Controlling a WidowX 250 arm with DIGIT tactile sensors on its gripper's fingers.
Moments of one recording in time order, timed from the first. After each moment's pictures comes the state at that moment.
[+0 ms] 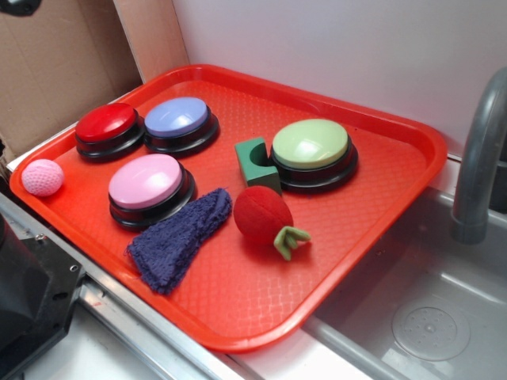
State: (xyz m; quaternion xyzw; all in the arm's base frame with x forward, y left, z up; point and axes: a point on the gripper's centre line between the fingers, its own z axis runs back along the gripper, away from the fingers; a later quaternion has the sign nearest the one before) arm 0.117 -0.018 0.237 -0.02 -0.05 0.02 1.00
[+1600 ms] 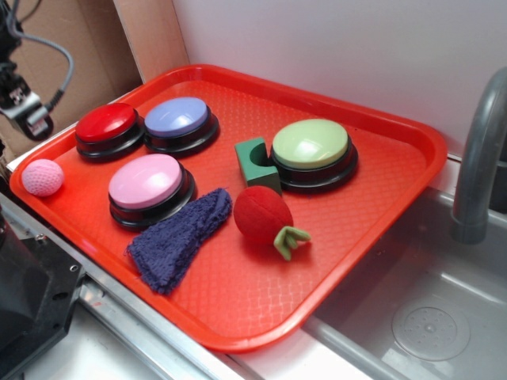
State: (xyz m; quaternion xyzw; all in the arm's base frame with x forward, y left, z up) arm 0.127 0.113 0.091 0.03 -0.08 -0.01 1.00
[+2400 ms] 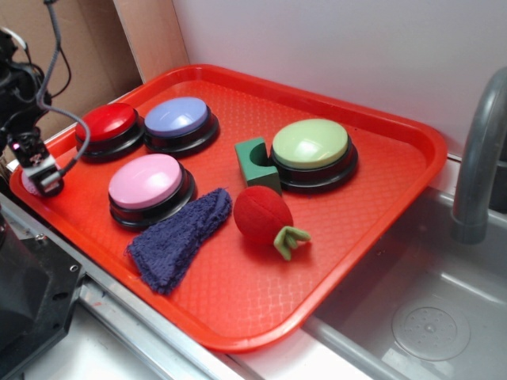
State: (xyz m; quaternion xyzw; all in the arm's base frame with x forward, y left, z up) arm 0.121 0.138 0.031 0.05 -0.02 -0.06 1.00
